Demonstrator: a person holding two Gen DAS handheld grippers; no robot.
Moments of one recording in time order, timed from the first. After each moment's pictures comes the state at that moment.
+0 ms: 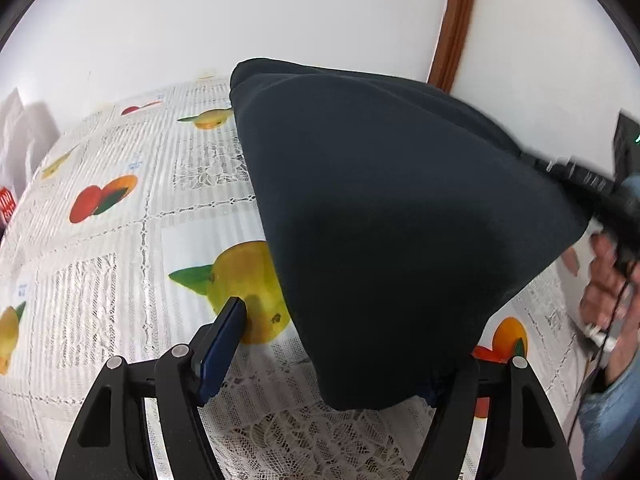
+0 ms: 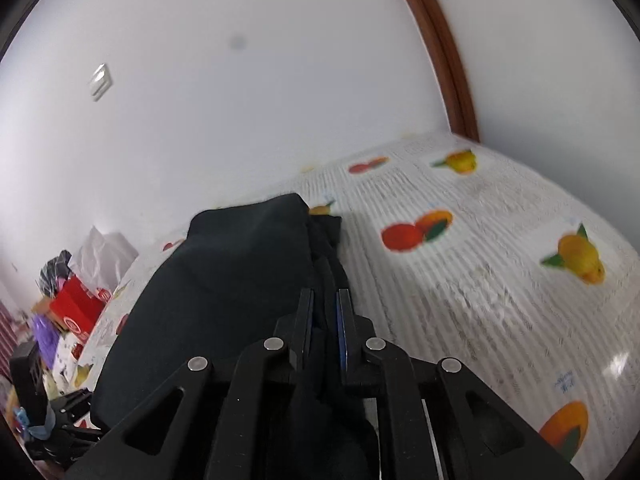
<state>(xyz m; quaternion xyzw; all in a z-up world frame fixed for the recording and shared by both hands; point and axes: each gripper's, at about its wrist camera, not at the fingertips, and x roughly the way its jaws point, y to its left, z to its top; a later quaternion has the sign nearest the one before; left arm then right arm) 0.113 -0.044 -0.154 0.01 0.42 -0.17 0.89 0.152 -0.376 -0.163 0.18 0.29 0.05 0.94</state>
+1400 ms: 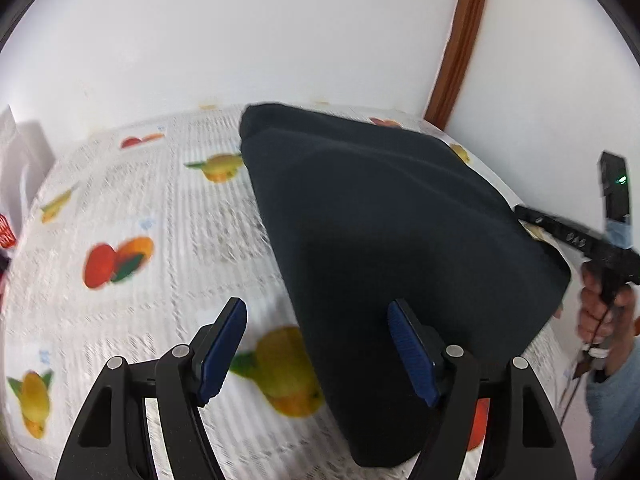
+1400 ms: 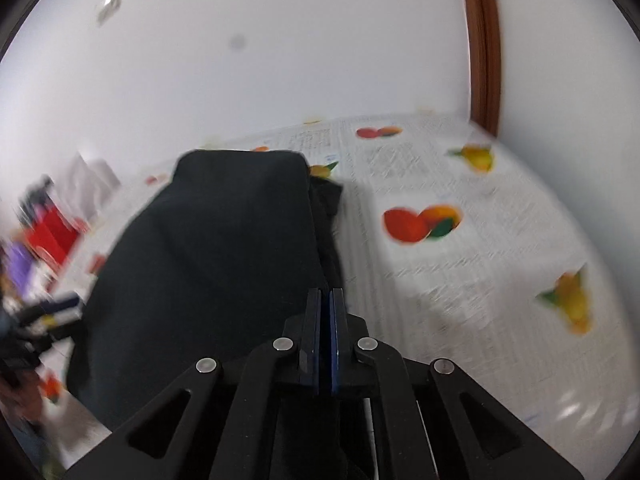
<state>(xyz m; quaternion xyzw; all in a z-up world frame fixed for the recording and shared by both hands) 0.160 -0.015 -0.112 -0.01 0.41 -0.19 0.89 0.180 -0.352 -0.140 0.04 0.37 0.05 0.93</state>
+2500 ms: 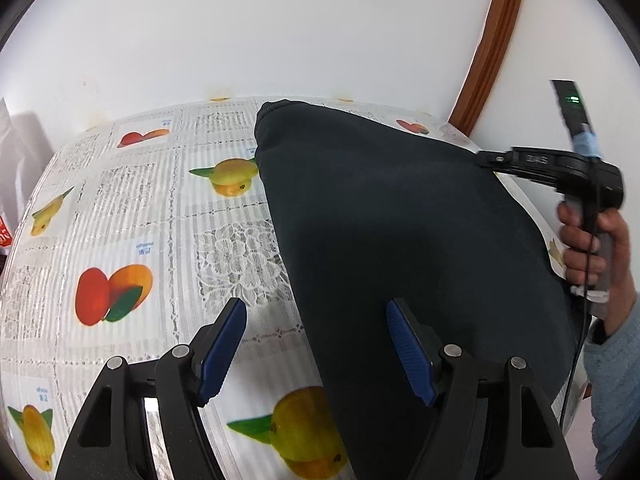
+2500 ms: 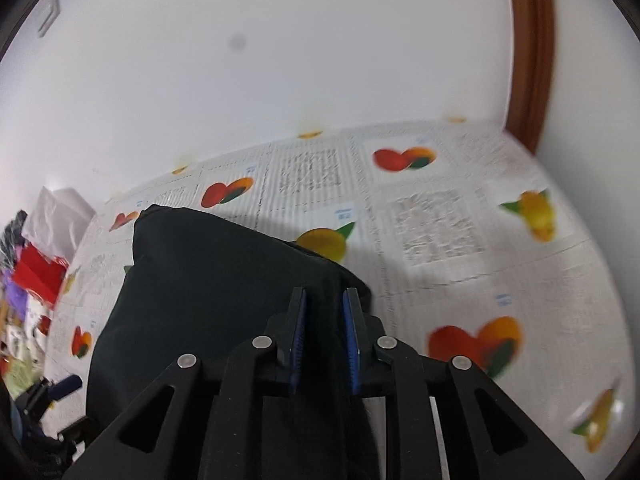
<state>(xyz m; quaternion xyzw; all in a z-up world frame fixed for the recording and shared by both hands) 0.206 -0.018 -0.120 -0.02 0.43 -0.17 0.89 0.330 -0.329 -0.125 0.07 0.42 0.05 0.90</state>
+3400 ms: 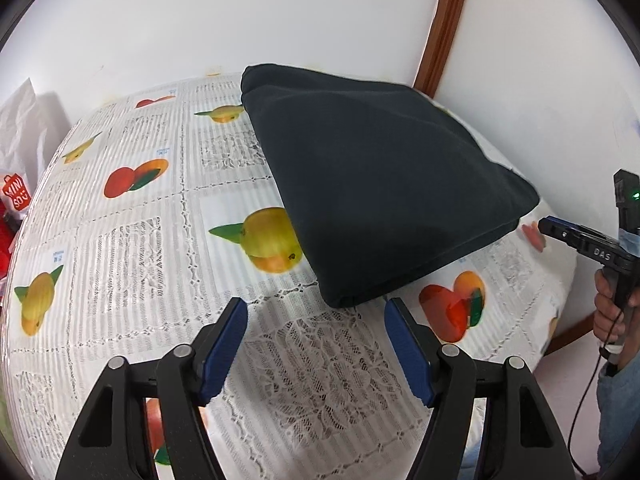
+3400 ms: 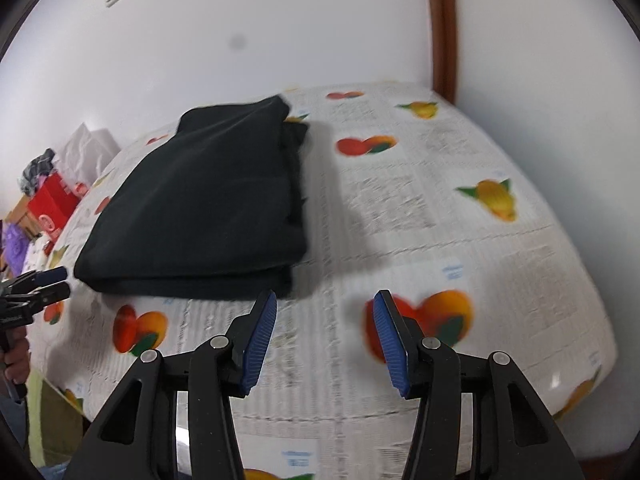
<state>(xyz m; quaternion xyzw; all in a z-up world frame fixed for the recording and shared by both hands) 0.069 -0.009 -0.129 0.01 0.44 -0.19 0.88 0.066 -0.392 -0.160 0.05 0.41 0.05 0.91</state>
